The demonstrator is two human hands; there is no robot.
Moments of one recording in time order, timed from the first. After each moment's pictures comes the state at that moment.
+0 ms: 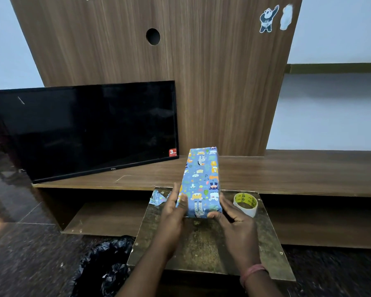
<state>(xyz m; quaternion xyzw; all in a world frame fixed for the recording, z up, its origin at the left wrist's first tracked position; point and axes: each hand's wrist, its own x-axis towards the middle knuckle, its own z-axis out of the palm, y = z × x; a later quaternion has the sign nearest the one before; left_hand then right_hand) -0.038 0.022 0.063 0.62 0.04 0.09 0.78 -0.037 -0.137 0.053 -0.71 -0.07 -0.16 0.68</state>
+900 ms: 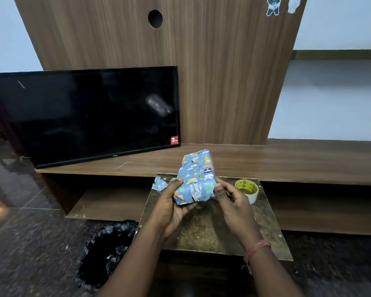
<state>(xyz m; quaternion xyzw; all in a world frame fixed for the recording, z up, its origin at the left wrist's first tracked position) -0.042 0.039 0.074 0.43 0.09 -0.04 0.90 -0.035 -0.130 0.063 -0.67 -0.08 -0.05 0.74</state>
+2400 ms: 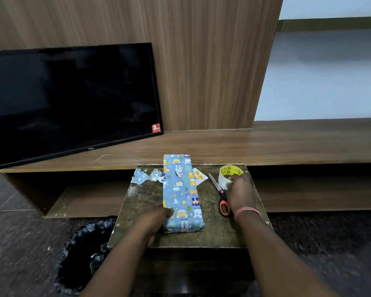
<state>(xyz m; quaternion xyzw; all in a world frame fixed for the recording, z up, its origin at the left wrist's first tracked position) -0.015 0.039 -0.010 0.71 0.25 -0.12 0.65 0.057 -0.198 0.000 -0.94 0.10 -0.10 0.32</state>
